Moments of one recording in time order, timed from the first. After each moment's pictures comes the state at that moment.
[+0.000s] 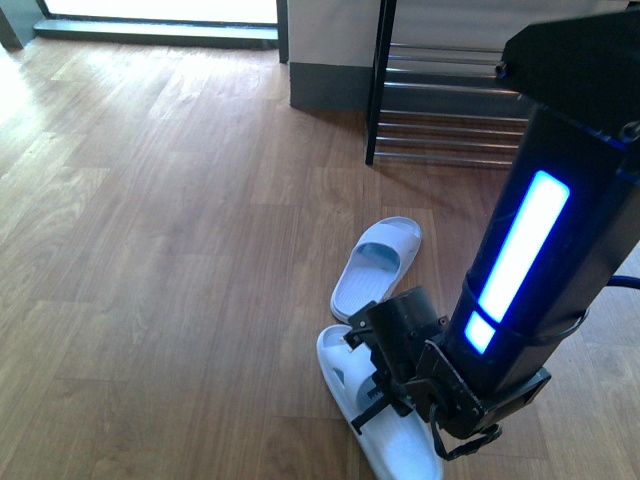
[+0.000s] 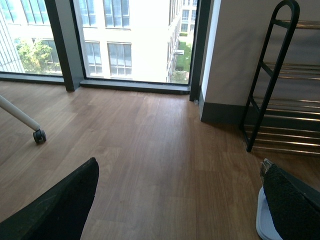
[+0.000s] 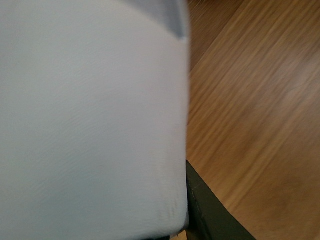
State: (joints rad) left arm 0.00 0.02 0.01 0.00 0.00 -0.01; right arm 0.32 2.87 1.28 0.50 0.27 -0.24
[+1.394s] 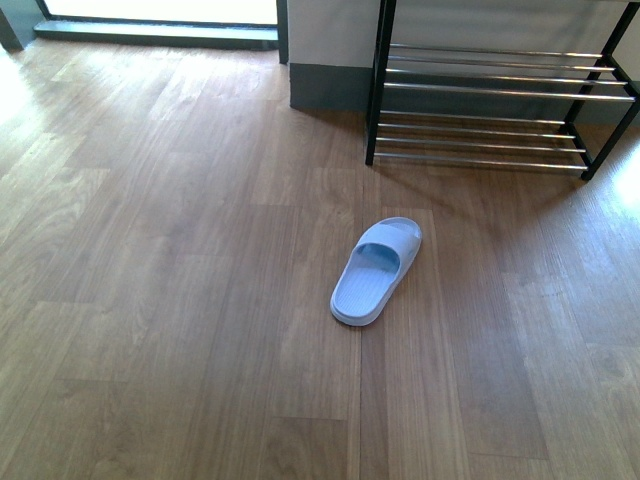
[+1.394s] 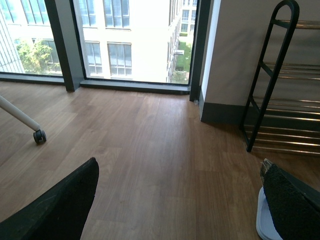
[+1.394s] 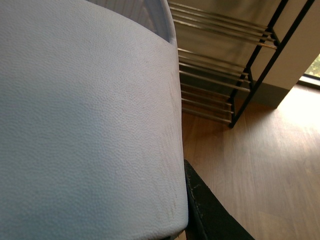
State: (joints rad) left arm 0.00 0.02 0.01 0.00 0.00 -0.01; right arm -0.46 0.59 0.12 0.26 -0.35 -0.28
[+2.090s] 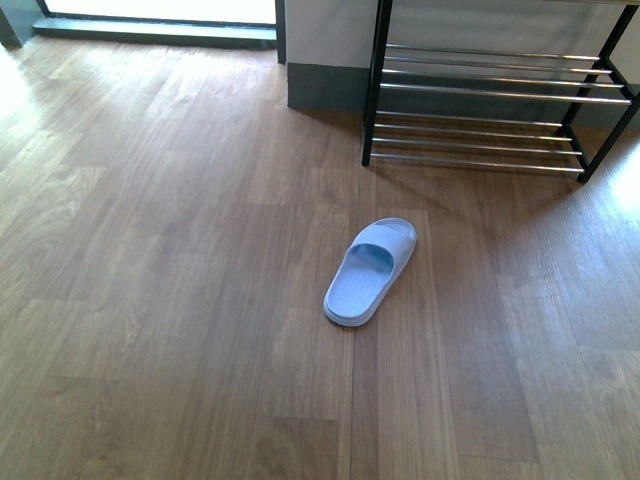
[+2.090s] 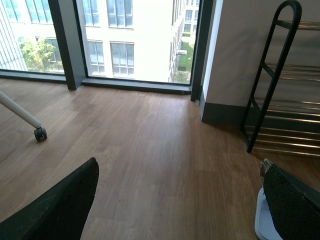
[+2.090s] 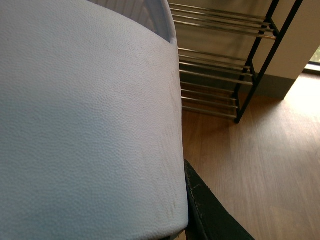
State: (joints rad) left arm 0.00 0.02 0.01 0.00 0.00 -0.01; right arm -0.50 0.60 0.12 0.28 -0.39 -0.19
